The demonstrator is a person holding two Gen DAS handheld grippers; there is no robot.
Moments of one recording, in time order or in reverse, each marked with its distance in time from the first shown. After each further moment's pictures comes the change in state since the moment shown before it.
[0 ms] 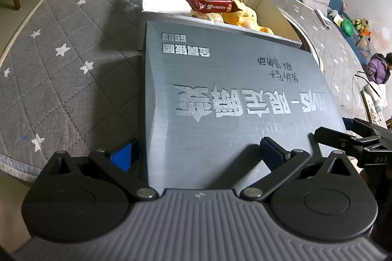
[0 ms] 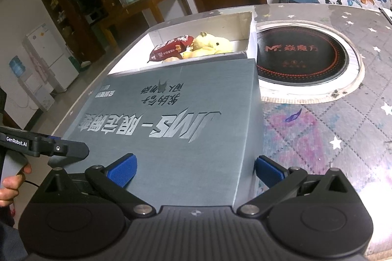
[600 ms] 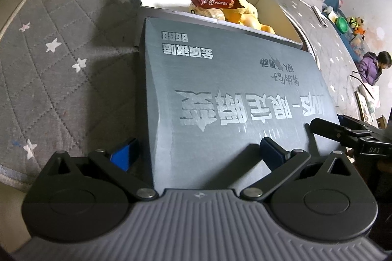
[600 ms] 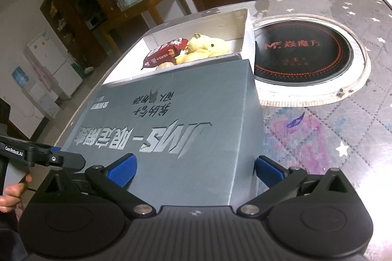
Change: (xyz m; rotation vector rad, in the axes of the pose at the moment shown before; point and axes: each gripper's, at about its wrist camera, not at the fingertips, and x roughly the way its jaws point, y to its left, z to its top) left arm 0.011 0.014 0.015 -0.026 0.059 -0.060; right arm 0.014 -0.016 0.011 0.056 0.002 0.042
